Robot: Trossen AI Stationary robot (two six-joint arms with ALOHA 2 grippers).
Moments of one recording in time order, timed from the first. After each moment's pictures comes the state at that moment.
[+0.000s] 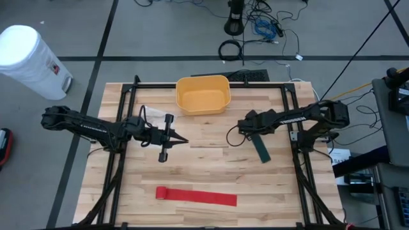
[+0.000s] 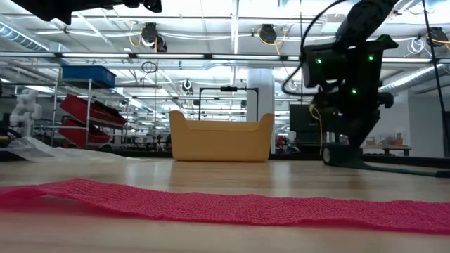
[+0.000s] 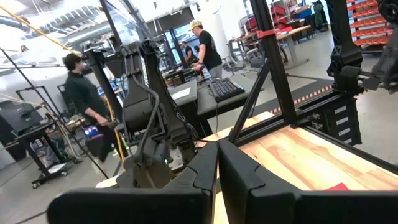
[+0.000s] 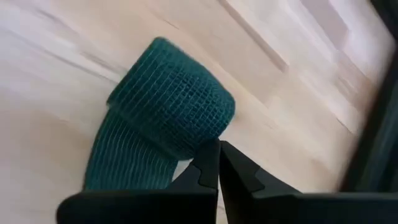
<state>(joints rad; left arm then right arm) -0.09 1.04 0.51 0.62 0.12 0.38 -0.14 1.53 0.79 -0.84 0.50 0.80</state>
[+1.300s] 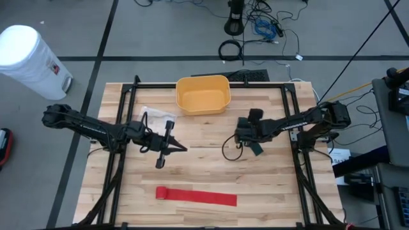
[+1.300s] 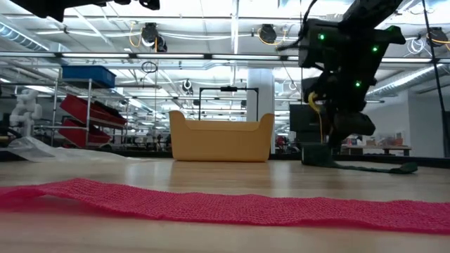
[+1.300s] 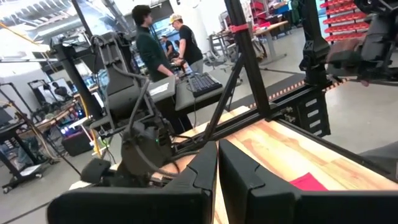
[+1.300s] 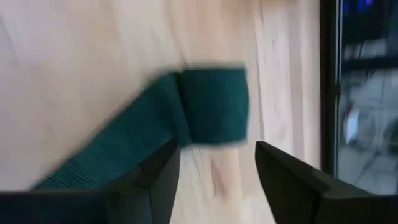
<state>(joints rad) -0.17 1.04 0.51 0.57 0.12 0.38 0.00 1.53 0.81 -0.67 0.66 0.07</state>
